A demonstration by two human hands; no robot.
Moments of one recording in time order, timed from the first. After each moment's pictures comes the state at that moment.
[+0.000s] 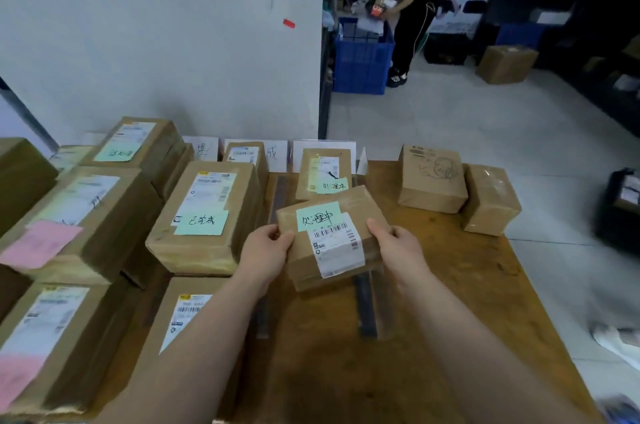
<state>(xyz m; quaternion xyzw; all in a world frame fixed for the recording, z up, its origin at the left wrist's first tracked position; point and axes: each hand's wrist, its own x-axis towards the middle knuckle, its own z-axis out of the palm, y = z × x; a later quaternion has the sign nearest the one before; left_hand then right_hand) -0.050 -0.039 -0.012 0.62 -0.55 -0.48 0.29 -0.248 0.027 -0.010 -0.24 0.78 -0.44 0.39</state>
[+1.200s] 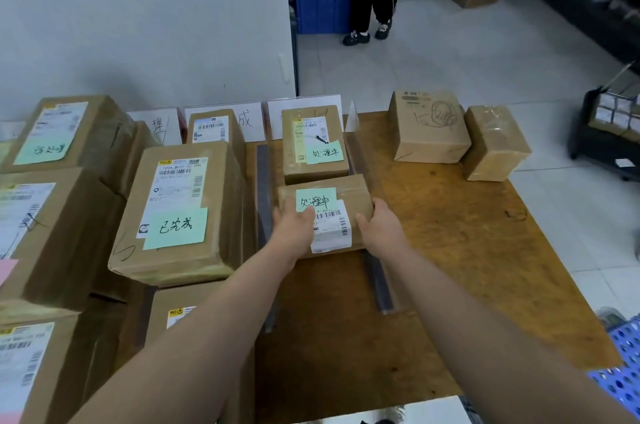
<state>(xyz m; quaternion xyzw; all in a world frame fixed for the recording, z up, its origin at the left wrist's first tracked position) -0.095 -0.081 -0.054 0.59 -0.56 -0.56 0.15 -0.238 -0.023 -0.093 -0.33 0.85 -0.28 0.29</state>
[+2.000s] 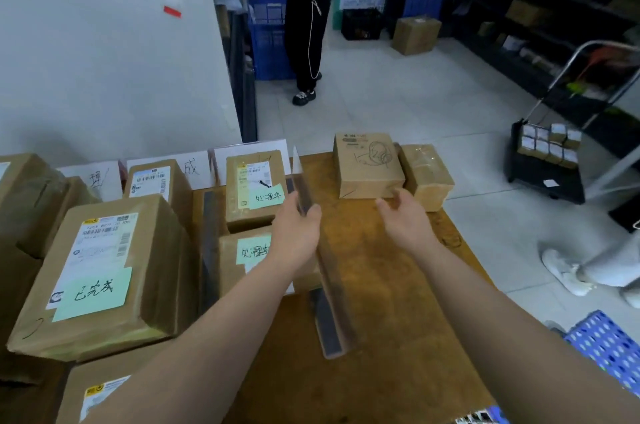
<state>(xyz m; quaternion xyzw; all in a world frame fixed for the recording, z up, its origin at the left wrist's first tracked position) -0.190 -0.057 0.006 0.50 -0.65 -0.52 0.24 -0.360 0.015 -0.012 -0.31 0.87 -0.34 0.18</state>
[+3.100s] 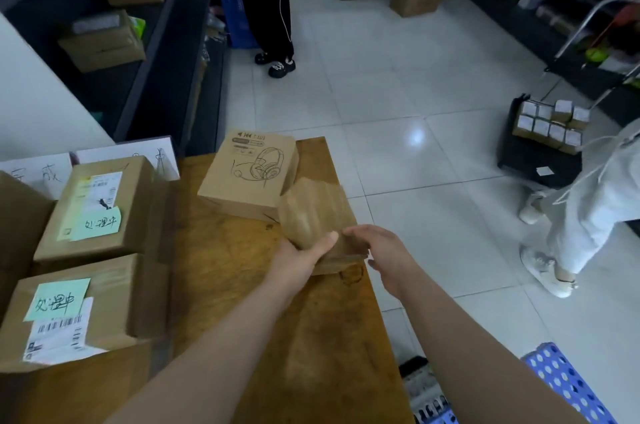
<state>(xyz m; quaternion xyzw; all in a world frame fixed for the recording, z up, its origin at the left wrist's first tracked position) -0.459 0.008 -0.076 0.57 -0.51 -0.63 0.10 -0.605 0.078 -0.078 -0.15 0.73 -0.46 0.49</state>
